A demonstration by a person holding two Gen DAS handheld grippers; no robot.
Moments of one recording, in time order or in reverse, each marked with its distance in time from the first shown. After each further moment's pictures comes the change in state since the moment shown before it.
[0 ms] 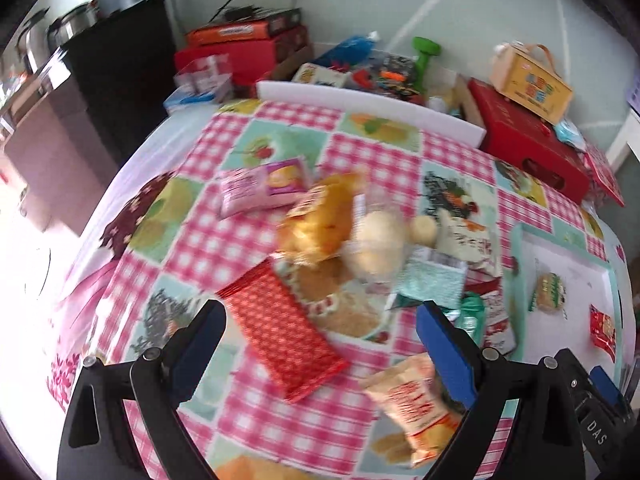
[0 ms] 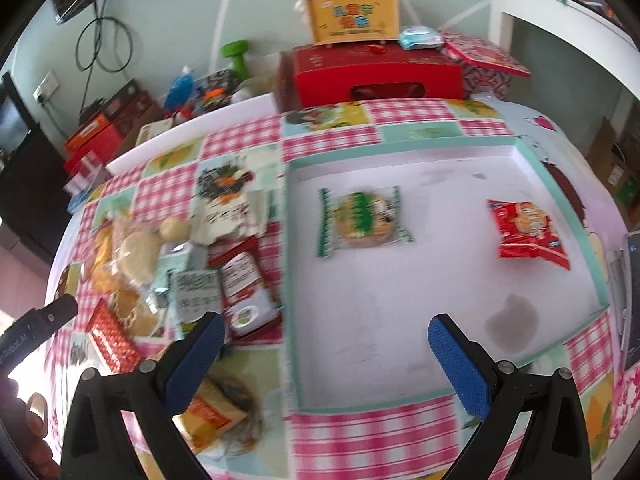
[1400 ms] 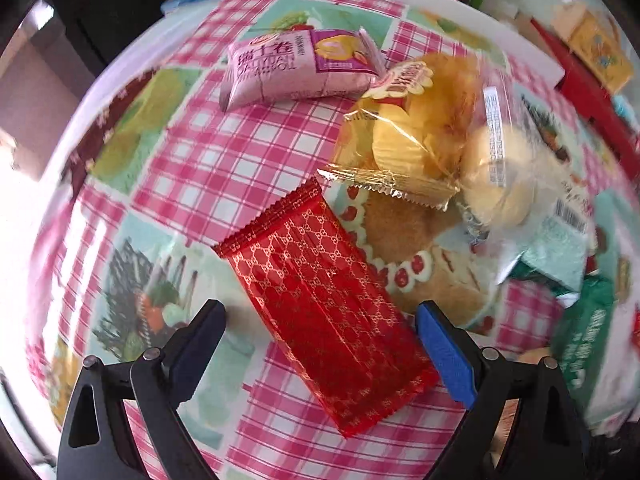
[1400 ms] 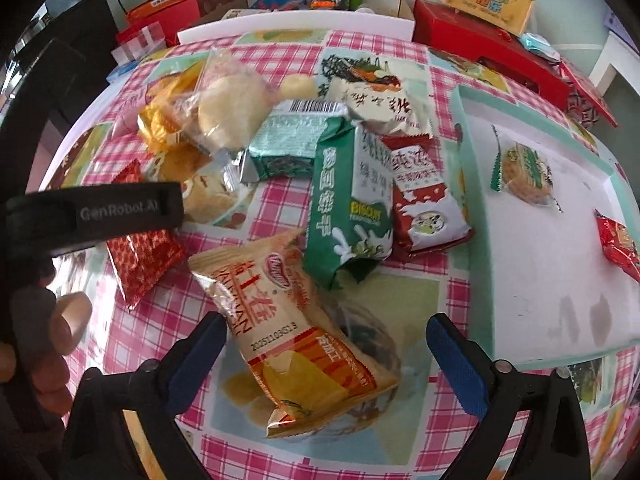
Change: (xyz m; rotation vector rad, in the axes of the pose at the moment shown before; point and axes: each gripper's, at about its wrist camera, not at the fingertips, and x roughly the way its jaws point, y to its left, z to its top) left arm 0.116 0.030 -0.006 -0.019 0.280 0.044; right arm 0.055 0.100 -0.054 -0.312 0.155 -0.007
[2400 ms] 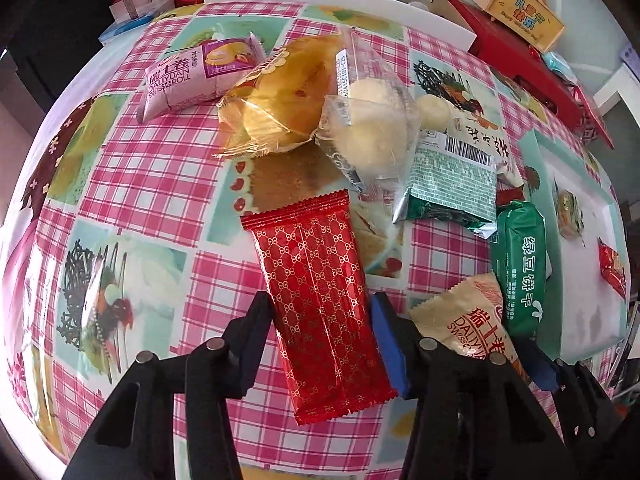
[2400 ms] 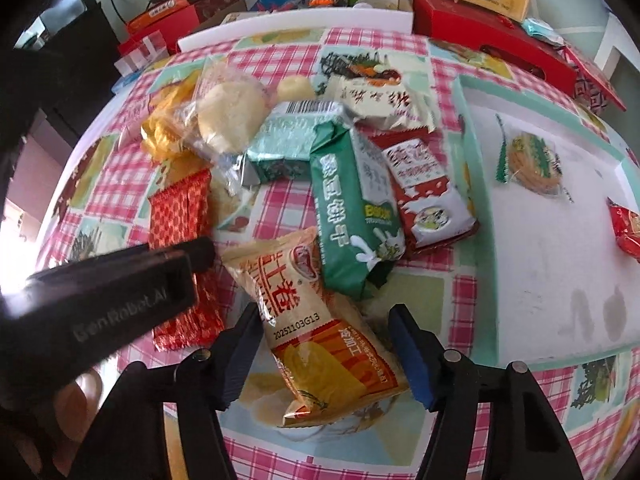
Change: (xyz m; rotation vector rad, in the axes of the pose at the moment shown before) left arm -0.040 -0.041 -0.060 0.142 -0.024 -0.169; right arm 0.000 -0.003 0.003 0.030 0.025 0.068
